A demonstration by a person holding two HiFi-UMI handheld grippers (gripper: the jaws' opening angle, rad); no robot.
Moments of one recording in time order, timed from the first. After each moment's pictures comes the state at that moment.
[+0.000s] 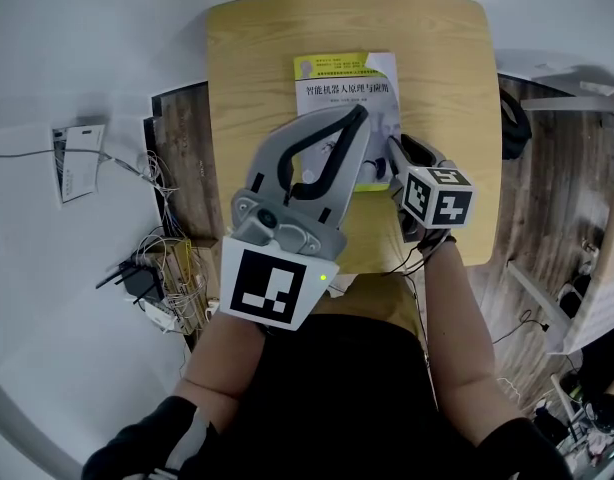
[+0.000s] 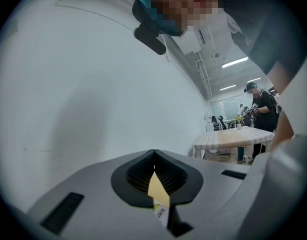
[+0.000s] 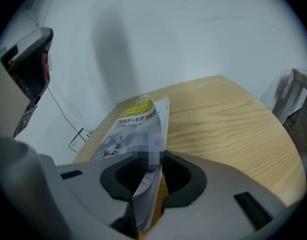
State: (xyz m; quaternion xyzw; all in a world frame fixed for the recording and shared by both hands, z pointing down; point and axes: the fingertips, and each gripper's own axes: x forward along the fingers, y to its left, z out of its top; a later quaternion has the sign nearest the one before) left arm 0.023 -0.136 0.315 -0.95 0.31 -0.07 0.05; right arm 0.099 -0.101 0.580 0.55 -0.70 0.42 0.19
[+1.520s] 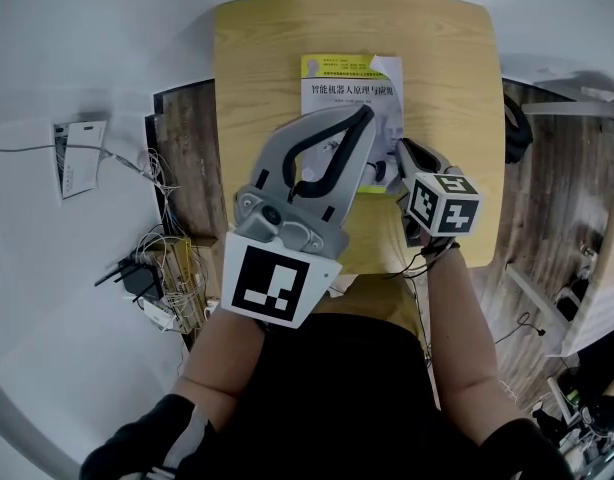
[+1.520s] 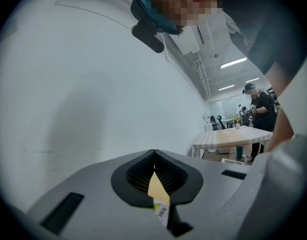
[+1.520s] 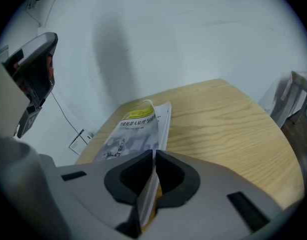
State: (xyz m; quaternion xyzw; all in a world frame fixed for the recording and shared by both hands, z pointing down) left arm 0.019 -0.137 0.312 -0.95 0.31 -0.07 0.05; right arm 0.099 -0.098 0.567 0.55 -0.70 0.41 0.18
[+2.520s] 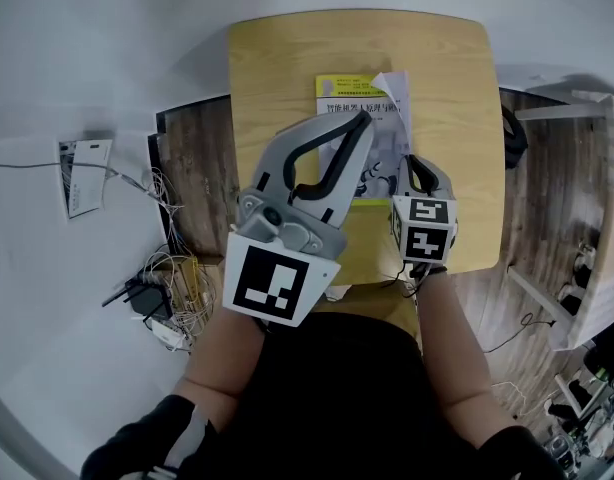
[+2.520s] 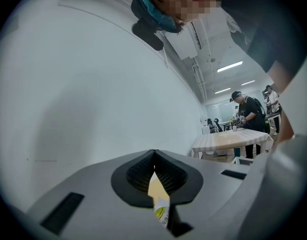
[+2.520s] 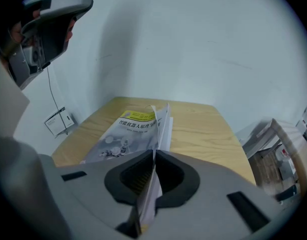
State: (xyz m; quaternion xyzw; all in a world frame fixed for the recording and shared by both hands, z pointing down) left arm -0.016 -0.151 0.291 -0.95 0.29 -0.05 0.06; right arm 0.076 -0.095 0.530 0.63 -0.66 0.29 0.30
